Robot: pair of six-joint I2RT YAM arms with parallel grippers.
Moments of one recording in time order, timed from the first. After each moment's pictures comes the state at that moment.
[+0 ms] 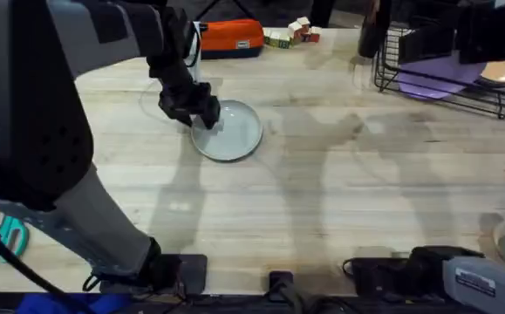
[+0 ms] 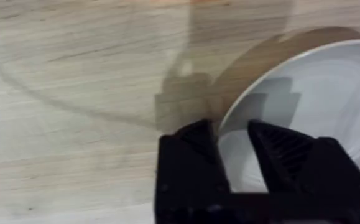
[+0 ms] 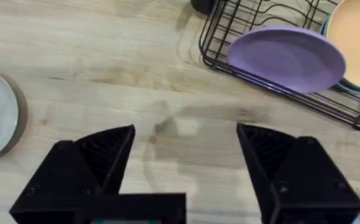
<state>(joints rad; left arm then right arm) -0.10 1.87 1.29 -0.92 0.08 -0.05 -0.01 1.25 1.37 -0.98 0.00 -0.11</state>
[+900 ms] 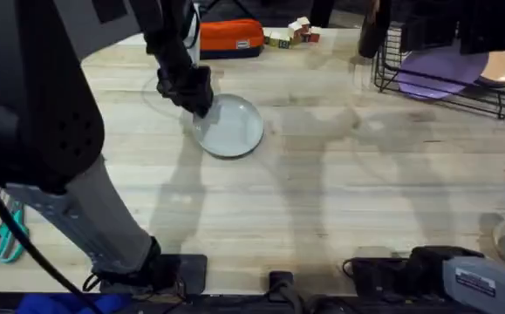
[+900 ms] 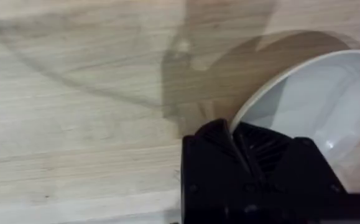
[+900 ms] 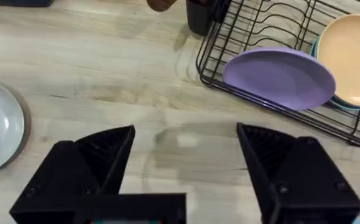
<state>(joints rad) -0.10 1.93 1.48 -1.07 0.09 -0.06 -0.01 1.25 1.37 -0.91 0.00 -0.11</state>
